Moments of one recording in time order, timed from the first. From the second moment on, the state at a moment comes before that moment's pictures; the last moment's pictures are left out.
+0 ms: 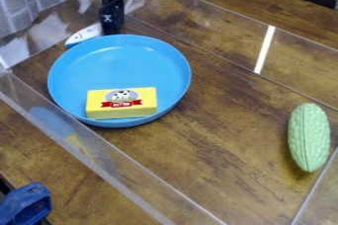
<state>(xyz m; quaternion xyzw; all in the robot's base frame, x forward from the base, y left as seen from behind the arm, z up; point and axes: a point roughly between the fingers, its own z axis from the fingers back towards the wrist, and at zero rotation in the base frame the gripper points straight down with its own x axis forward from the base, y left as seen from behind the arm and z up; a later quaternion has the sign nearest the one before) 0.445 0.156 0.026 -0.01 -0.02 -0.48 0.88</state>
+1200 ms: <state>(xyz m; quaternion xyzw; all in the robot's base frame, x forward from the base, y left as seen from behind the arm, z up) 0.415 0.187 0.025 -0.03 -0.01 -0.43 0.90</state>
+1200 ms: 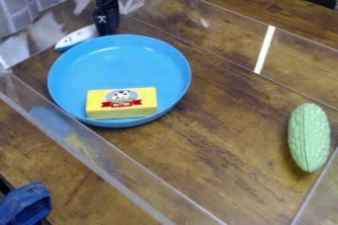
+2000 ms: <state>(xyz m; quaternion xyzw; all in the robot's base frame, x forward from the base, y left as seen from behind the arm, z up) 0.392 0.192 0.022 -0.04 -0.01 -0.43 0.90</state>
